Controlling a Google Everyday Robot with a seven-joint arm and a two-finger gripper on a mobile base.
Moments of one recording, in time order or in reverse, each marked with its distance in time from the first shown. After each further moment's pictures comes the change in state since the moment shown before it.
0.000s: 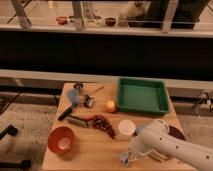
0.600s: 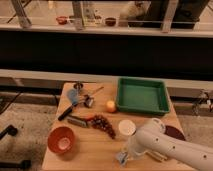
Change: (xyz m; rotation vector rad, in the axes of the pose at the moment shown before) arm -0.019 -0.011 -0.003 0.020 0.011 -0.027
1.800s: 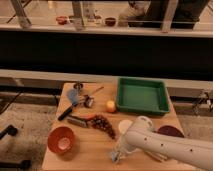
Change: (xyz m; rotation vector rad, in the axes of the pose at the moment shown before) arm -0.024 -0.025 0.013 0.004 0.035 -0.028
